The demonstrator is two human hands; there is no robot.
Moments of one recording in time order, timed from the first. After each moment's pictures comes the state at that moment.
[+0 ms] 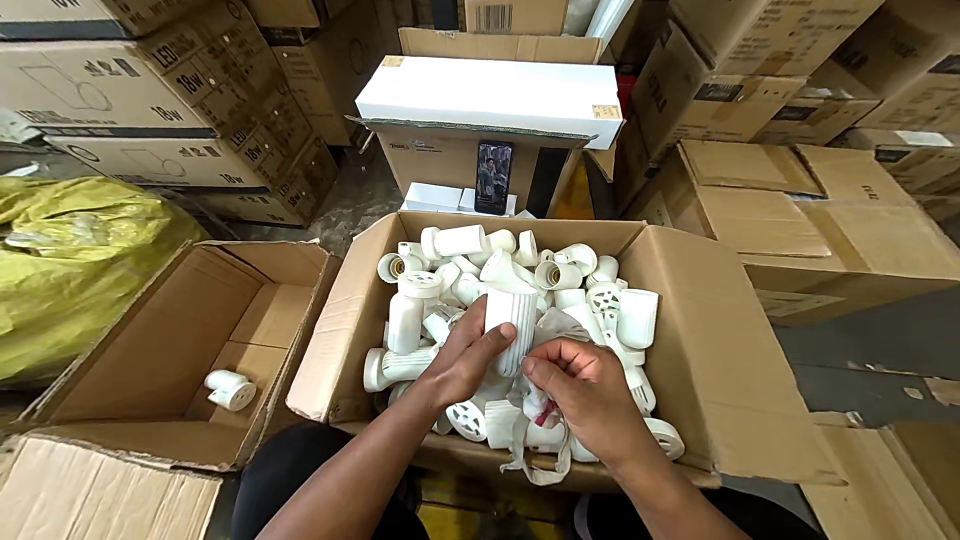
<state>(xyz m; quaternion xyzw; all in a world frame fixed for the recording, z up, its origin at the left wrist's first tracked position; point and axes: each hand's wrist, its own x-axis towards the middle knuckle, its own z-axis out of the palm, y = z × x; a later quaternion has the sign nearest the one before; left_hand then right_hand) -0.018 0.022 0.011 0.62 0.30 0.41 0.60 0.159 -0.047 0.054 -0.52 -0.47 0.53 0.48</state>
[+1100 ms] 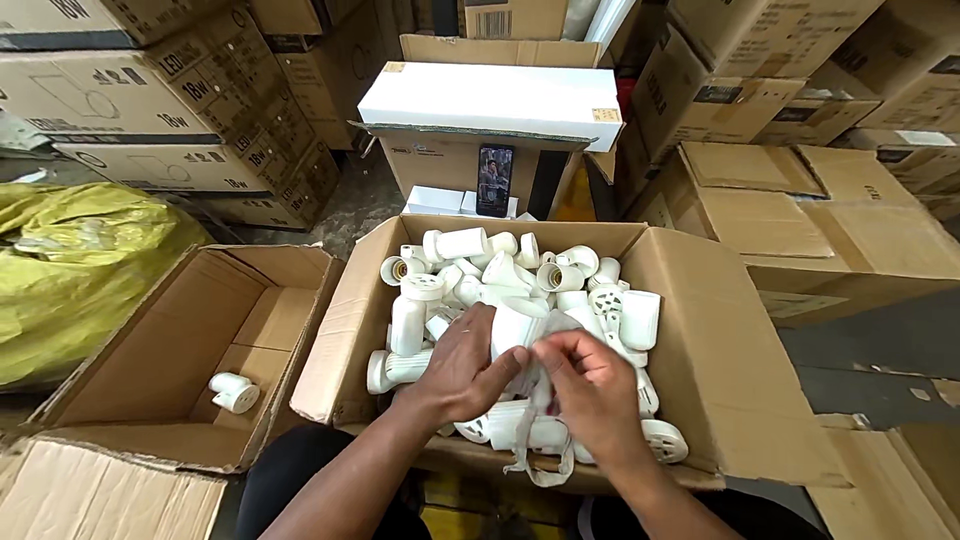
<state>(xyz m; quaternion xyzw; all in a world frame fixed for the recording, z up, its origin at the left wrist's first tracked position) -0.029 0.014 0.021 0.78 0.42 0.28 0.37 0.152 -0.046 0.044 -0.53 -0.52 0.37 0.56</state>
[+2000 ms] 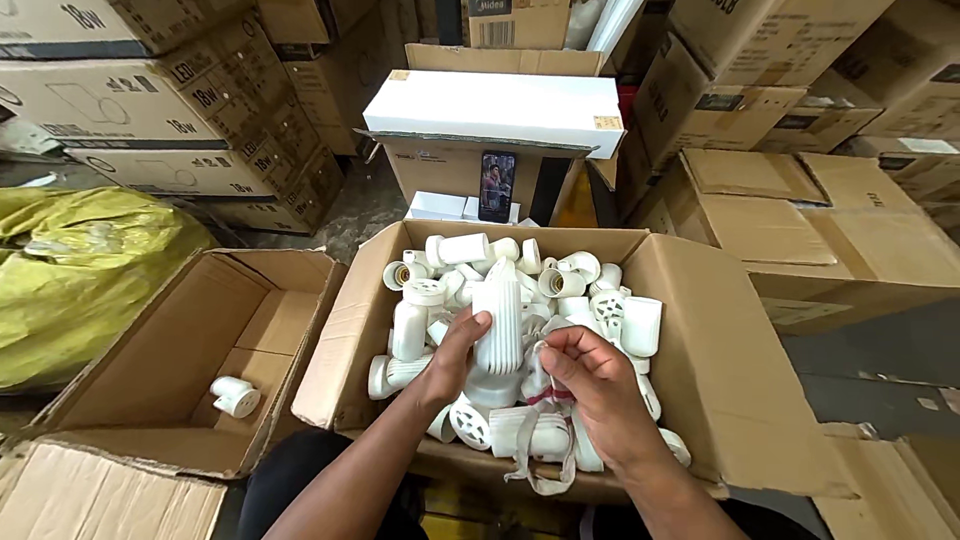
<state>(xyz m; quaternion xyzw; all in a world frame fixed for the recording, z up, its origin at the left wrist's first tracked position) -0.025 0.020 0.023 0.49 0.29 0.47 0.67 0.162 -0.040 0.051 -0.44 -0.44 0.54 0.57</state>
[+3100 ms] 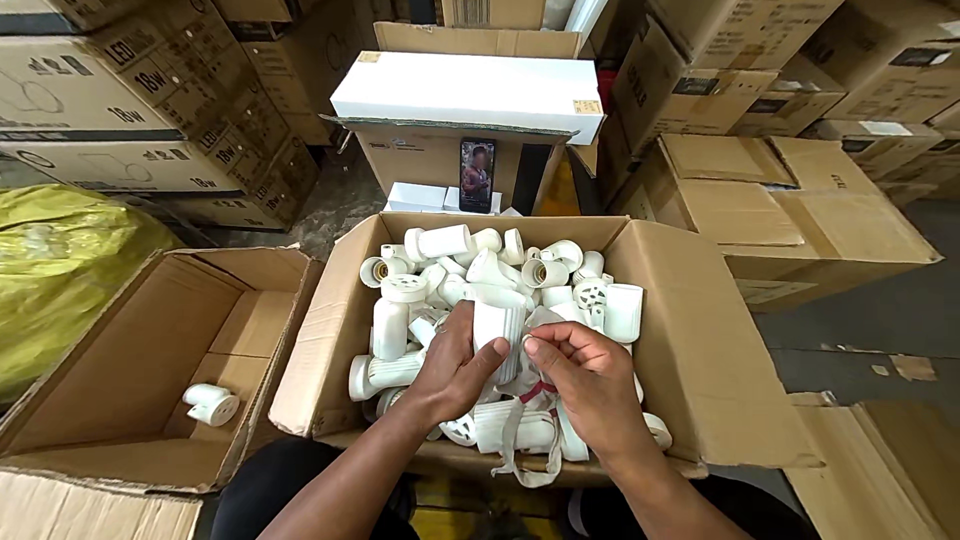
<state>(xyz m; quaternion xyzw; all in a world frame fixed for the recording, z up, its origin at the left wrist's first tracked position) -0.020 0.020 0.001 0.70 0.38 0.38 0.47 0.162 -0.040 0.053 -0.51 -0.47 0.44 0.57</state>
